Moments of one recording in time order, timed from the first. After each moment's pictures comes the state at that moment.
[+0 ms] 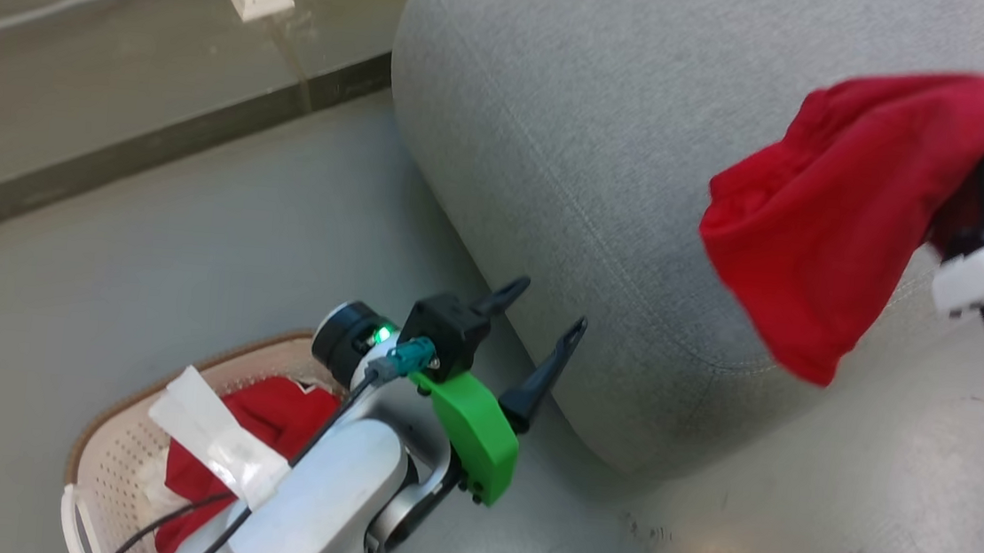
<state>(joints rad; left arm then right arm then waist) -0.52 0.07 -0.92 0.32 -0.58 -0.02 -0.12 -0.44 -0.50 0.33 0.27 0.46 -0.02 -0.25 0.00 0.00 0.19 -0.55</state>
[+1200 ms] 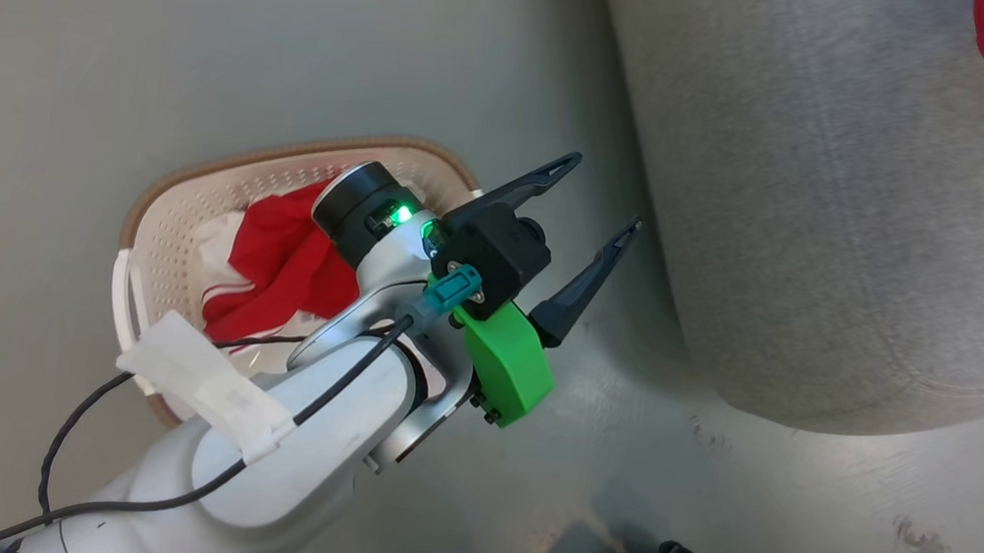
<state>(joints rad) -0.72 0.15 -0.95 0.06 -0.45 0.03 0.03 -0.95 -0.54 0.14 0.59 0.49 -0.08 -0.22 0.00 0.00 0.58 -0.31</state>
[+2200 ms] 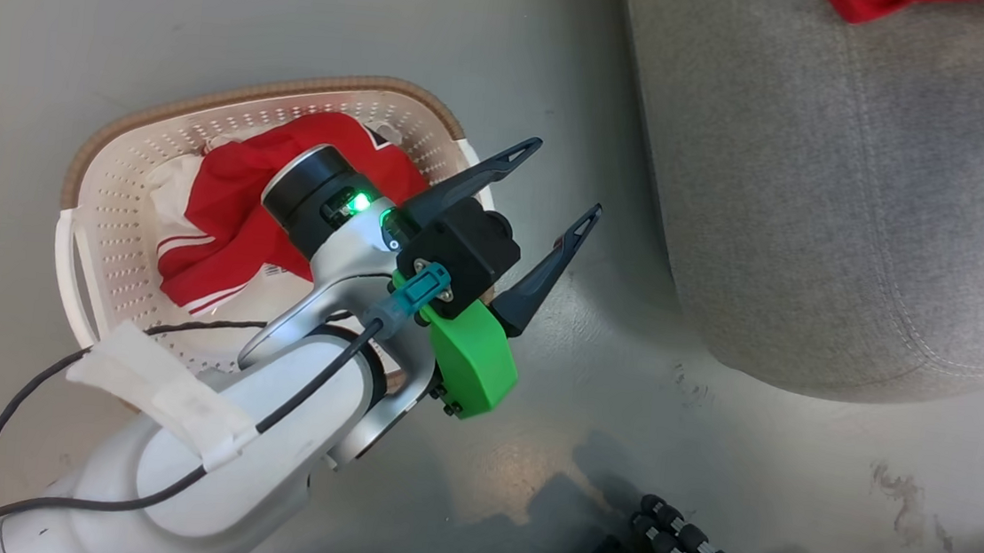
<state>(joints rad) -0.72 0.25 -0.94 -0.05 -0.41 0.05 0.10 -0.91 -0.38 0.14 0.84 0.49 -0.09 -0.25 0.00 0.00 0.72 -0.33</state>
